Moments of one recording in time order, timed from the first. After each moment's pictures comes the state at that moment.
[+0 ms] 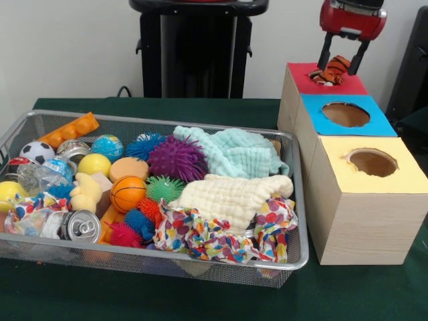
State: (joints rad) arm 0.45 -0.76 -0.35 1.94 0.22 0.39 1.84
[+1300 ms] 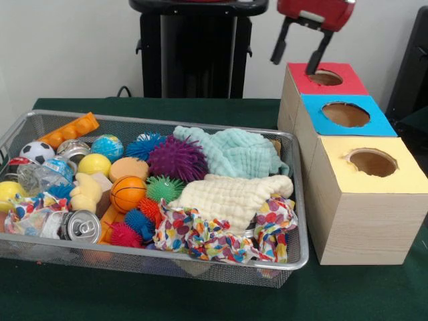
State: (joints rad) arm 0.29 -0.75 -0.43 1.72 0.04 0.48 1.84
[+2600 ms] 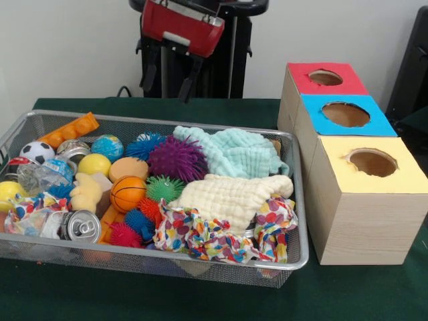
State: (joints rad) arm -0.12 -0.77 -0.25 1.71 -0.24 0.27 1.84
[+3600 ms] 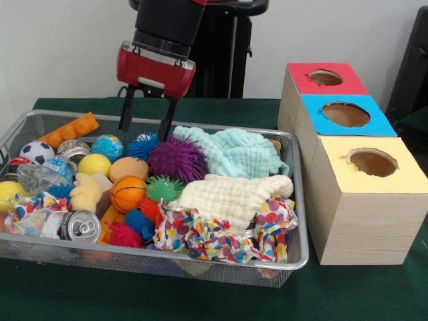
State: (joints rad) arm -0.27 -0.69 -0.11 1.67 -0.40 0.19 1.84
